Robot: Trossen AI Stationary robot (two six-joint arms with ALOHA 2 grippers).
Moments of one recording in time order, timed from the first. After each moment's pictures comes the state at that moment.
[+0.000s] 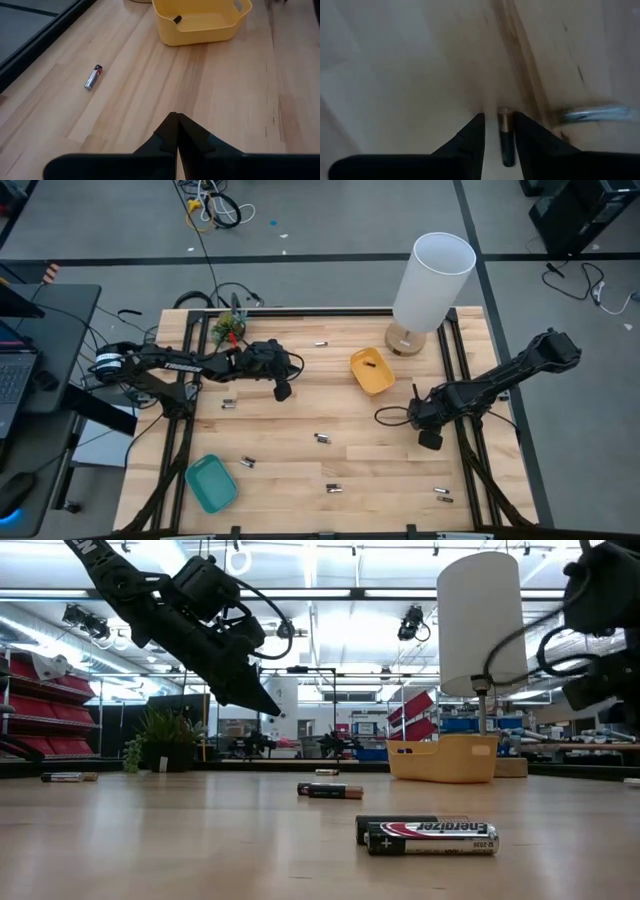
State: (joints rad) left arm 0.26 1.40 0.60 0.23 -0.03 -0.03; right arm 0.34 1.14 0.46 -0.85 -0.05 0.72
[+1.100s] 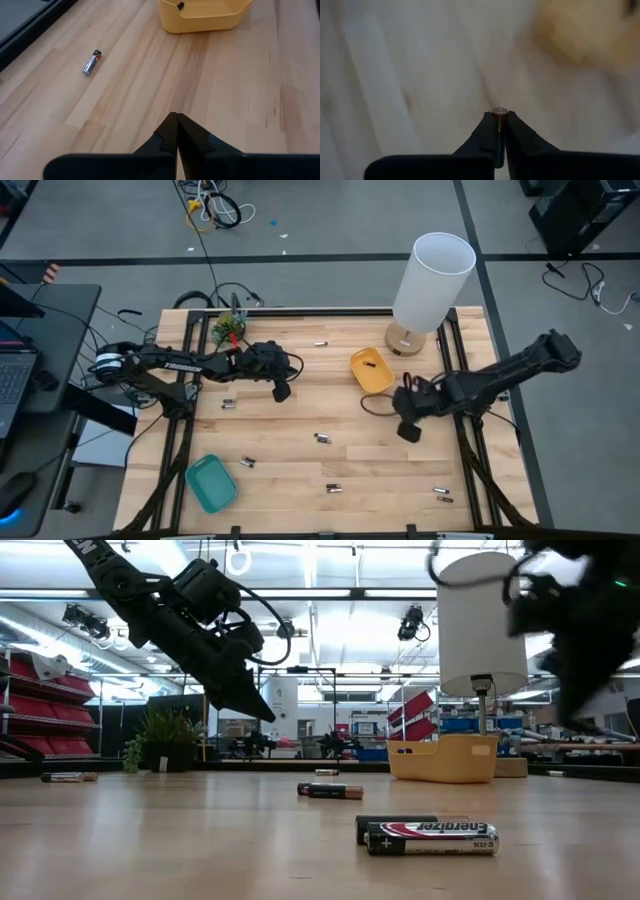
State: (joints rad) left arm 0.26 1.40 0.60 0.18 -0.03 -0.07; right arm 0.28 1.14 0.70 -0.79 0.22 0.64
